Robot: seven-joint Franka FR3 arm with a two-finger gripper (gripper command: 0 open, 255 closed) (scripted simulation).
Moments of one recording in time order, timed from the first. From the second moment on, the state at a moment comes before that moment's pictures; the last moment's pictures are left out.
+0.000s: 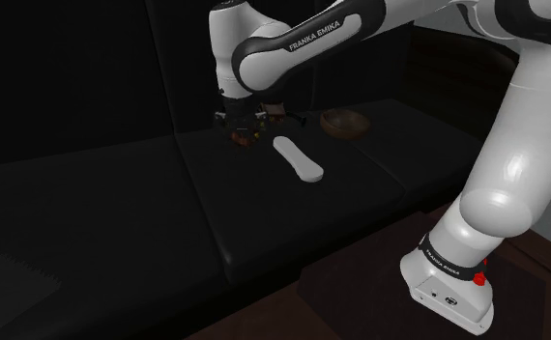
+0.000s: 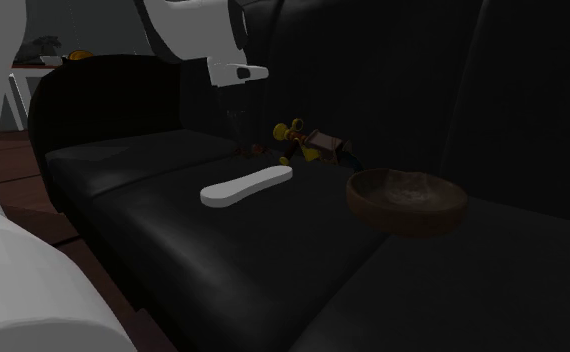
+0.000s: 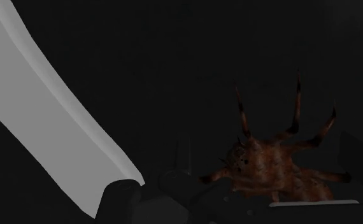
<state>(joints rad) -0.06 0.21 0.50 -1.92 -0.27 2.05 1.33</state>
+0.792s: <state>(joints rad) -0.06 0.21 0.50 -1.93 -0.27 2.06 1.33</state>
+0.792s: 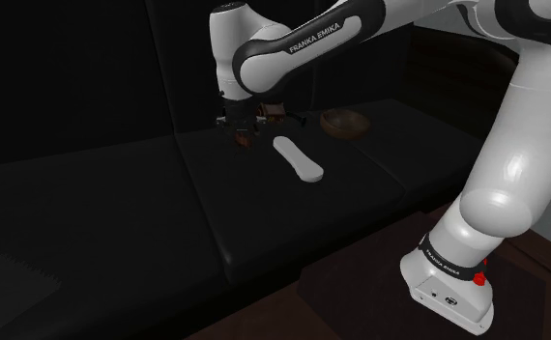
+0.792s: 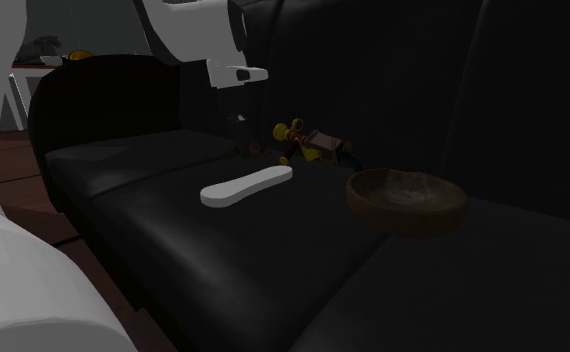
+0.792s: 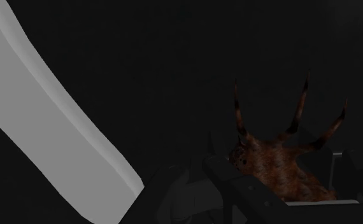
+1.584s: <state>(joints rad) -0.07 0.18 0.51 -1.88 -0.25 1.99 1.30</state>
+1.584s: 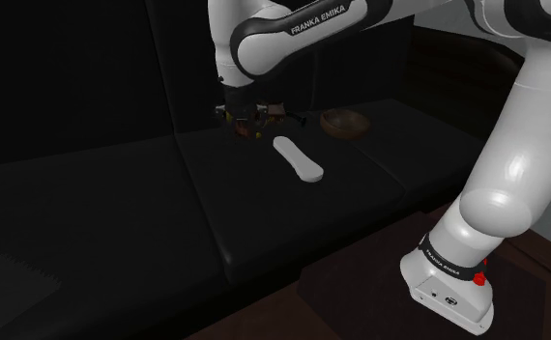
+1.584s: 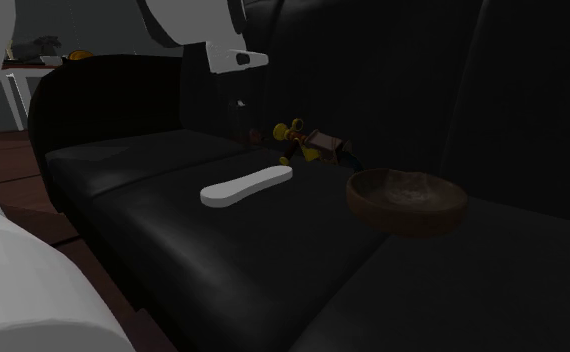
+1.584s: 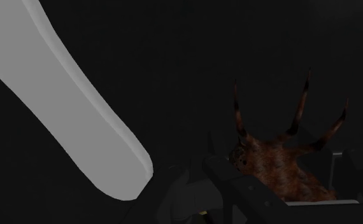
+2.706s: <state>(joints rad) -0.08 0.11 0.51 -1.74 -0.20 1.80 1.25</state>
